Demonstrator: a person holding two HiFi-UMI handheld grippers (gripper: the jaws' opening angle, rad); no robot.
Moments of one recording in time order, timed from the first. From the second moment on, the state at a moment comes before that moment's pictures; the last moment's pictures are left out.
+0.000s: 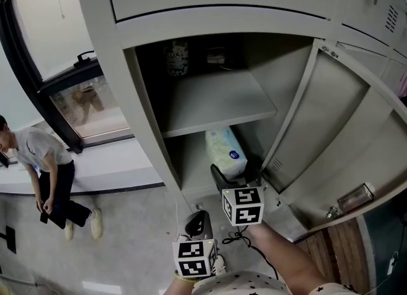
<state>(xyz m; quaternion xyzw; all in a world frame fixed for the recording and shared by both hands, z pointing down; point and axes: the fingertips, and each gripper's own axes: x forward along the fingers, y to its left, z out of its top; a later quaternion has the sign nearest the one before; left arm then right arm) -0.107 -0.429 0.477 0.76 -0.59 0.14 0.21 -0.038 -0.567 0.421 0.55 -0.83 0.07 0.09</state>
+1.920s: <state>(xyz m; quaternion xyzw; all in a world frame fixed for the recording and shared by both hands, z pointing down) -0.078 -0.365 0.431 0.78 -0.60 0.11 0.13 0.017 -0.401 0.411 0.51 -0.85 0.09 0.06</state>
